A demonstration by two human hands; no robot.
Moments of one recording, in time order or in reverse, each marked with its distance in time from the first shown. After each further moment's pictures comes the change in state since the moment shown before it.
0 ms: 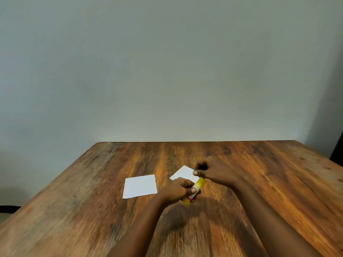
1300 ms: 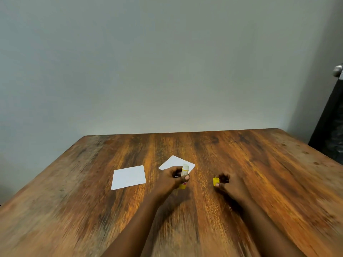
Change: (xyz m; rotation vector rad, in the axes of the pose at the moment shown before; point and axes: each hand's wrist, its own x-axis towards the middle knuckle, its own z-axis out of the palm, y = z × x) left_hand -0.005 -0.006 0.030 -0.357 0.253 0.130; right_hand -0.063 0.110 0.046 0.382 0.357 0.502
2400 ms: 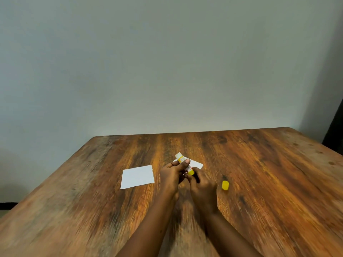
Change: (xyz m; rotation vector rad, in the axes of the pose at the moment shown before) left_hand -0.007 0.024 0.008 -0.484 0.371 -0.121; right_hand -0.049 -0.065 0.103 0.046 0.480 -0.649
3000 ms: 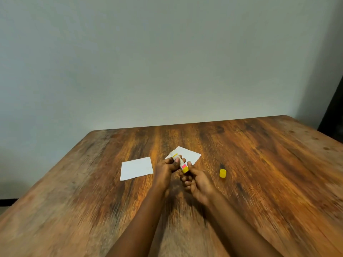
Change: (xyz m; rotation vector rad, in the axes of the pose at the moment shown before) left_hand -0.006 -0.007 -0.024 0.115 -0.099 0.023; right_hand 0.009 -0.003 -0.005 1.086 -0.492 1.160
